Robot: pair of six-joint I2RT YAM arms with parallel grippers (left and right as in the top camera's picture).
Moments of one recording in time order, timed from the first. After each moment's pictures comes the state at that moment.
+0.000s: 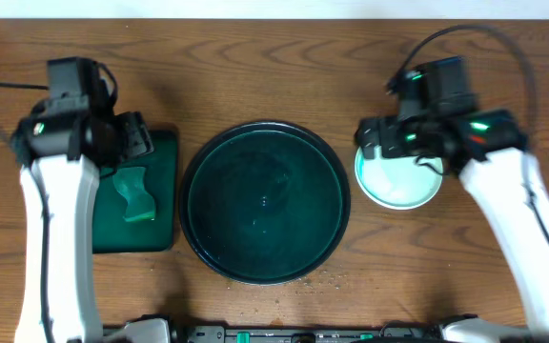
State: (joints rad) left arm 0.14 1.40 1.45 -1.17 -0.03 -0.24; right arm 0.25 1.45 1.43 -1.00 -0.17 0.18
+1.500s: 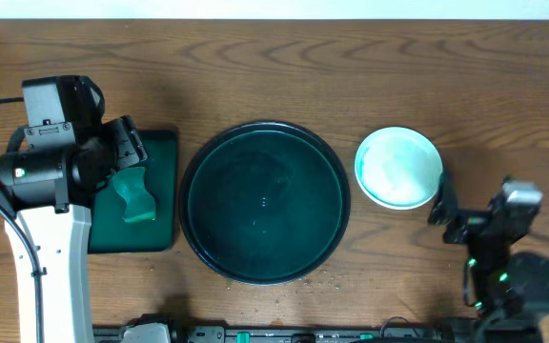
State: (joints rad) left arm 0.14 1.26 1.45 -1.18 -0.03 -0.25; right arm 0.02 0.27 0.39 -0.25 0.02 0.11
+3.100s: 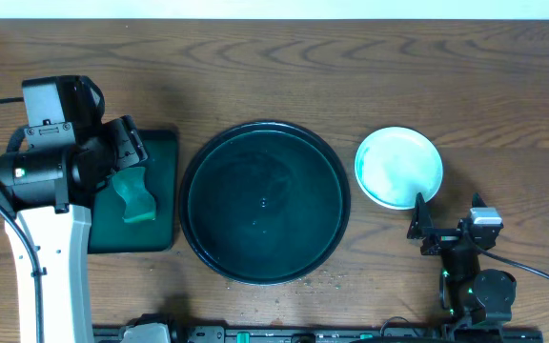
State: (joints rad) left arm 0.14 1.26 1.45 -1.18 -0.03 -0.25; right arm 0.02 0.01 0.01 -0.08 -0.03 0.11
